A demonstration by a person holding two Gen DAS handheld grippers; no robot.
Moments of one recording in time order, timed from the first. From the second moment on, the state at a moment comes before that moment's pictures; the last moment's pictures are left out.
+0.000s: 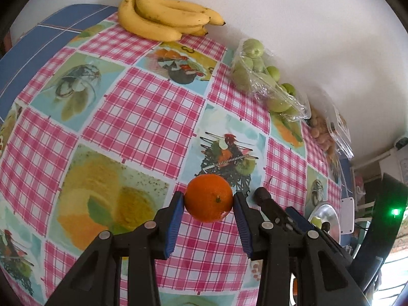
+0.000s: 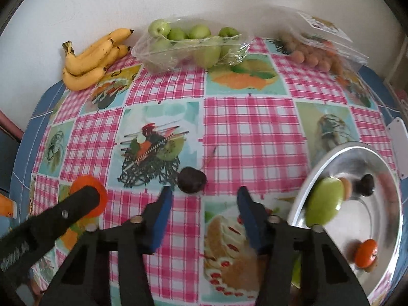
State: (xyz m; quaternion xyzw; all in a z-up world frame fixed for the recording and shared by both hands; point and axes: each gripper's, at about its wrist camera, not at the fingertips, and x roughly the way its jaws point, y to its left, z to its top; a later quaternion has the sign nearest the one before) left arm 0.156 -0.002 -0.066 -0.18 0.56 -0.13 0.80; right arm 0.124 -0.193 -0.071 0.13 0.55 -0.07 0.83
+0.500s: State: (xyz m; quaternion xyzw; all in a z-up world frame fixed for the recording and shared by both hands) left arm 0.160 0.007 -0.071 -0.20 0.57 -0.12 0.79; right arm 0.152 -0.182 -0.086 0.11 0.56 -0.07 0.81
